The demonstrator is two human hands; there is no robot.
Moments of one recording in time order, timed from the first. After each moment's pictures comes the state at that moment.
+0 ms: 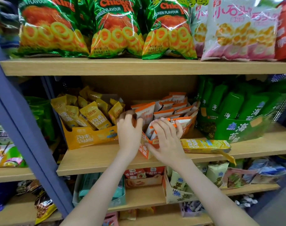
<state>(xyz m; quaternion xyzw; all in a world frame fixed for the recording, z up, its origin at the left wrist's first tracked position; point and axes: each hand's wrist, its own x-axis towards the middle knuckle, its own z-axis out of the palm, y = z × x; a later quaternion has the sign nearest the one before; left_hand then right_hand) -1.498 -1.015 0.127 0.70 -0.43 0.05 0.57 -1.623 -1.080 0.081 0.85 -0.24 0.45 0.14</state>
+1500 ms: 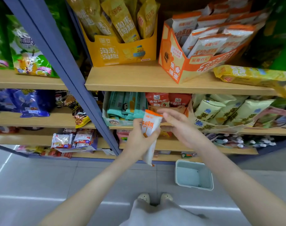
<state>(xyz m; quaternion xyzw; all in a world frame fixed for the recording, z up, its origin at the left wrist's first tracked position) -1.531 -0.848 -0.023 0.75 -0.34 -0.31 0.47 -1.639 -0.969 -0.012 0.59 -0.30 0.16 -0.73</state>
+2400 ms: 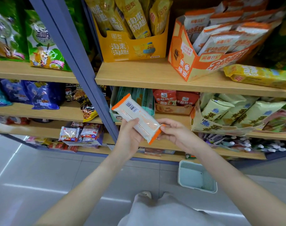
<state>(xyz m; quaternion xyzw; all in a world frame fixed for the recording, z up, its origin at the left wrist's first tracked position) -1.508 -0.827 -0.027 0.44 -0.06 -0.47 0.76 -1.636 -0.952 -0.032 0.56 -0.25 0.06 -0.78</state>
